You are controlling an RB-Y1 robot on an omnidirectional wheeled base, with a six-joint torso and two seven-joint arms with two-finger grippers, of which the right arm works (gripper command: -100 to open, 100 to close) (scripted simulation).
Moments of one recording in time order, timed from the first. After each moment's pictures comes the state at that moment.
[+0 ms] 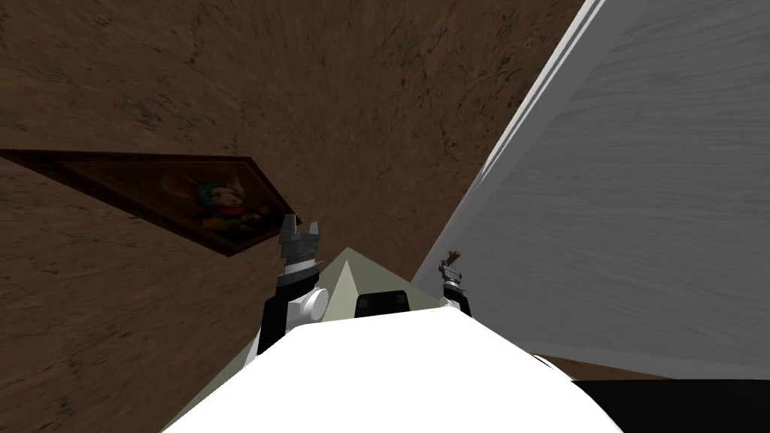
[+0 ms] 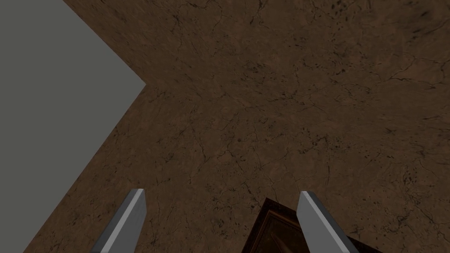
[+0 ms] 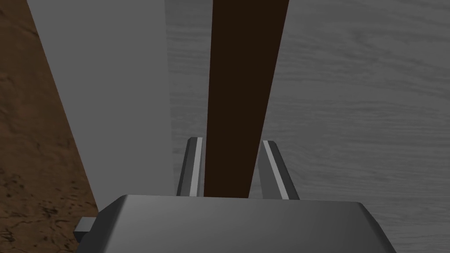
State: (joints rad) arm 0.19 -0.43 0.32 -0.89 -1.08 -0.98 -1.28
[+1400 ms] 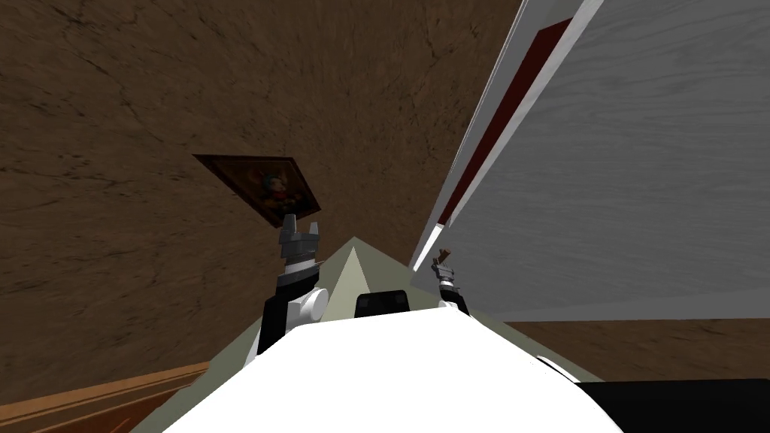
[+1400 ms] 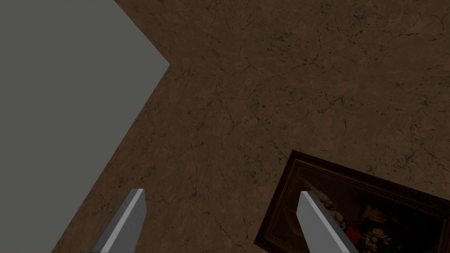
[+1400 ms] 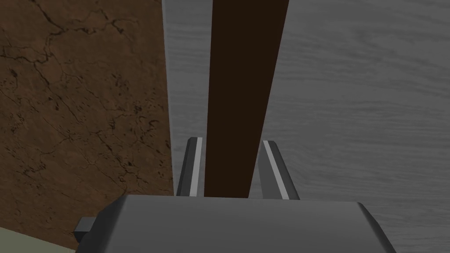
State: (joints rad) arm 0.21 -0.49 0.45 -0.97 -1.03 -0.98 -1.31
